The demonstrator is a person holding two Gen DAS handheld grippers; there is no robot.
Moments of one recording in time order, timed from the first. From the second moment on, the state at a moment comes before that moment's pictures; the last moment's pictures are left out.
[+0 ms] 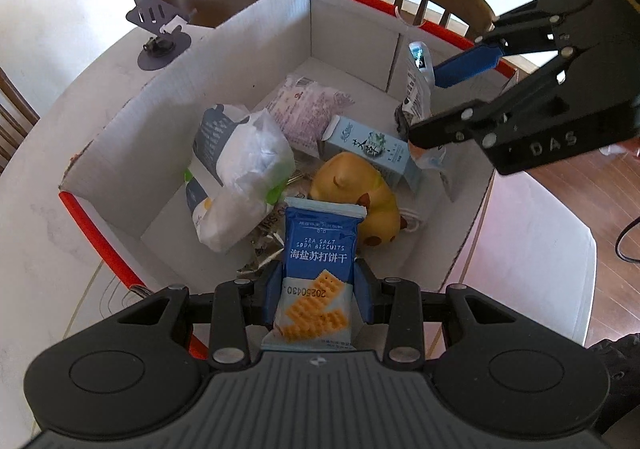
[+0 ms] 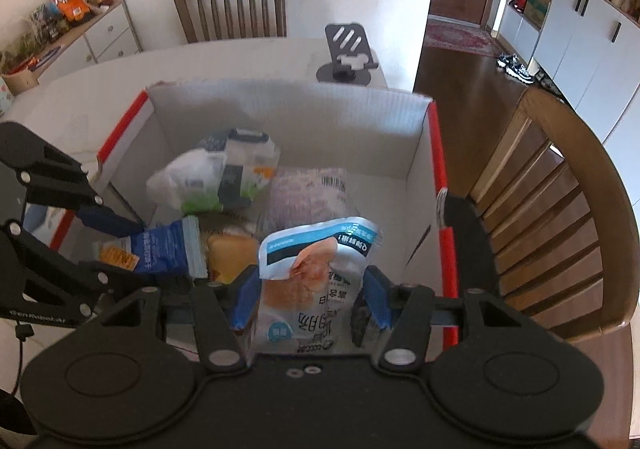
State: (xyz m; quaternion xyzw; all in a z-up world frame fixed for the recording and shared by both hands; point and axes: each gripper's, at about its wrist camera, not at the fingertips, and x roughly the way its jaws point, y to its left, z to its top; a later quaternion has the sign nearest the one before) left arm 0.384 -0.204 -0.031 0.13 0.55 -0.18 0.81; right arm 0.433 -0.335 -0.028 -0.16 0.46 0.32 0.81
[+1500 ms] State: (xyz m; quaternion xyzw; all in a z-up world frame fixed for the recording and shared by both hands) left arm 0.353 -0.184 -0.009 0.03 0.50 -0.14 0.85; right arm 0.415 -0.338 -0.008 -0.15 0.45 0.35 0.81
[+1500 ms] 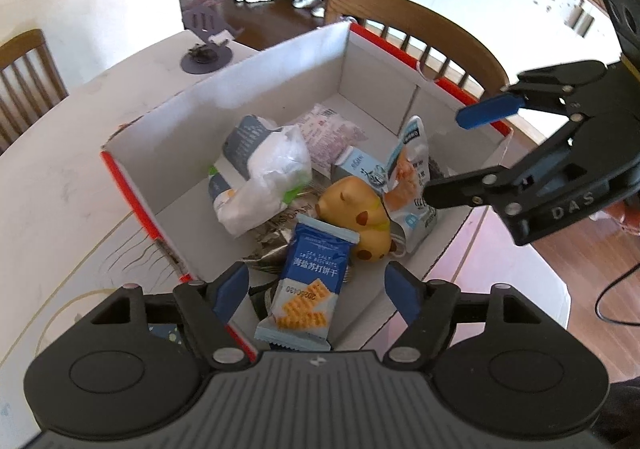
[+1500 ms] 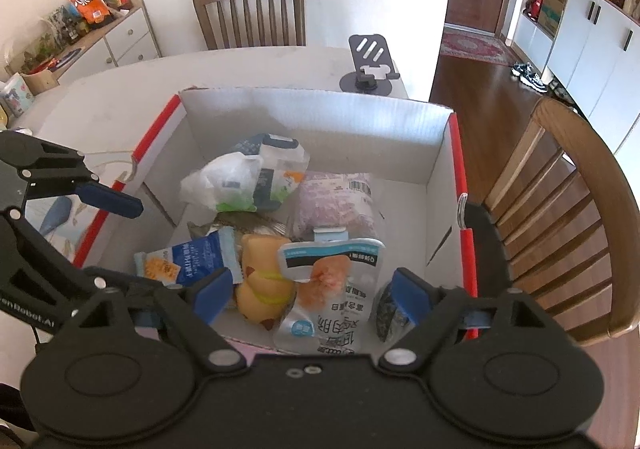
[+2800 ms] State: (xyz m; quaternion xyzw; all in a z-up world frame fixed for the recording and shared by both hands) left arm 0.252 -0.176 0.036 -0.04 0.43 -0.02 0.90; right arm 0.339 -0.366 0.027 -0.08 0.40 0.36 0.84
